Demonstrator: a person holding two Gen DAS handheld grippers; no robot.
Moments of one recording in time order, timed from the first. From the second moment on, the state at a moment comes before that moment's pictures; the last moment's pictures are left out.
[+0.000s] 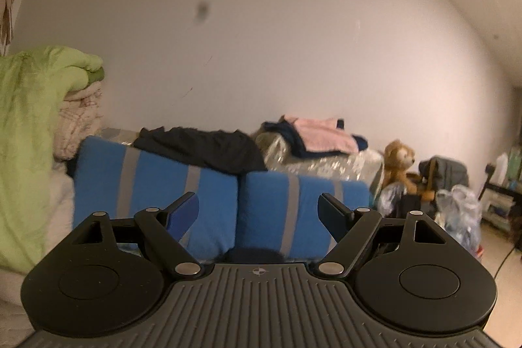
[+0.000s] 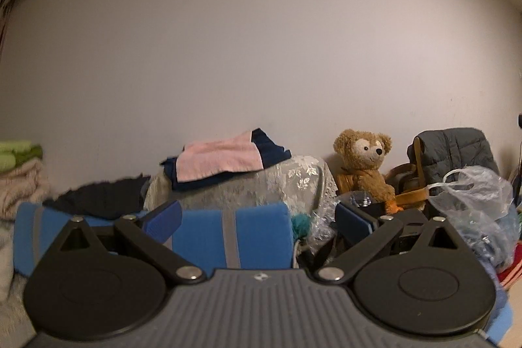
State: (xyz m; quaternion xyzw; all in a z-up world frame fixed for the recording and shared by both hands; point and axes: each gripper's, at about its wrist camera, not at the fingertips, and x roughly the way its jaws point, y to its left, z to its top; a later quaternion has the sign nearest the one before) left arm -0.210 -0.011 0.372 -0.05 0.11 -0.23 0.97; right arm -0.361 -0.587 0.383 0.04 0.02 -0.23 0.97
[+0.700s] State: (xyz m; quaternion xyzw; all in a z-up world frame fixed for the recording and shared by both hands) left arm -0.218 -0.019 0.191 -0.01 0.28 -0.21 0.94; right arm -0.384 -0.584 0.265 0.04 0.15 -0.20 0.97
